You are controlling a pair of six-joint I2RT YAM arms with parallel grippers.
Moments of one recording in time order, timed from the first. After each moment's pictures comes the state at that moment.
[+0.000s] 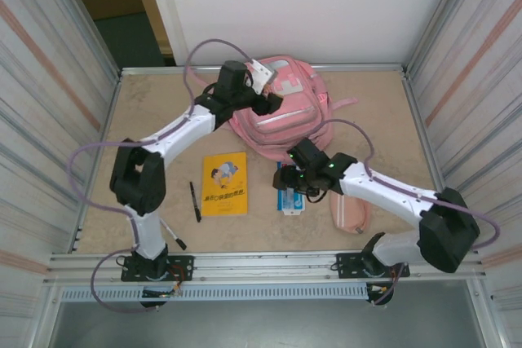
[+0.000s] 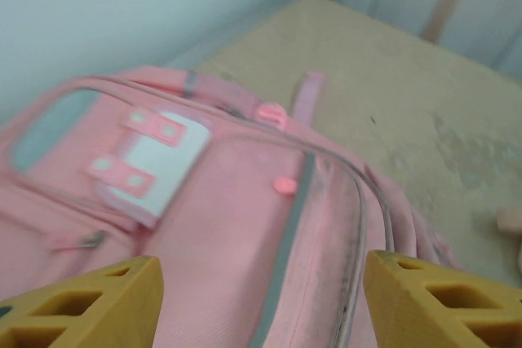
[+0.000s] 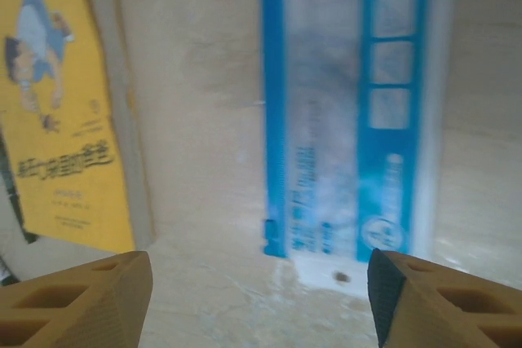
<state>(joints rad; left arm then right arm) -0.54 1.83 1.56 -0.18 0.25 0.09 0.82 1.35 0.89 -0.59 -0.07 0.90</state>
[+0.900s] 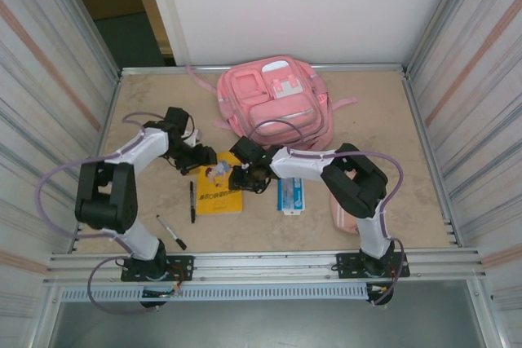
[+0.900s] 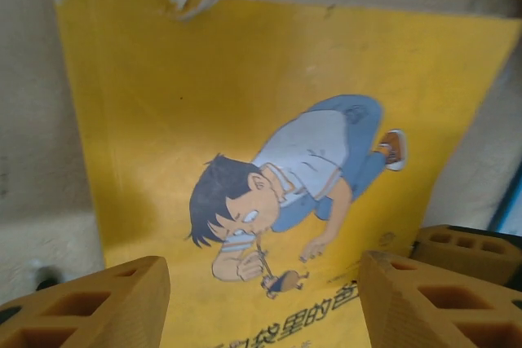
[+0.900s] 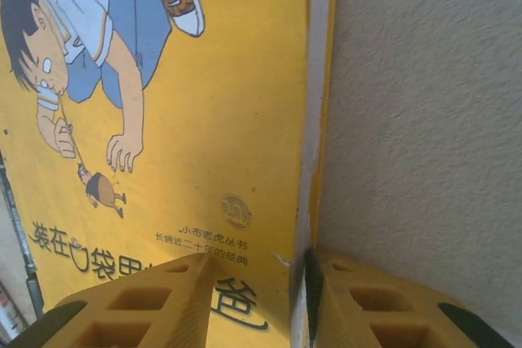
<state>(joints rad) -0.19 1.69 1.05 -0.79 0.42 -0.35 0.94 2.00 1.30 -0.41 -0.19 0.91</state>
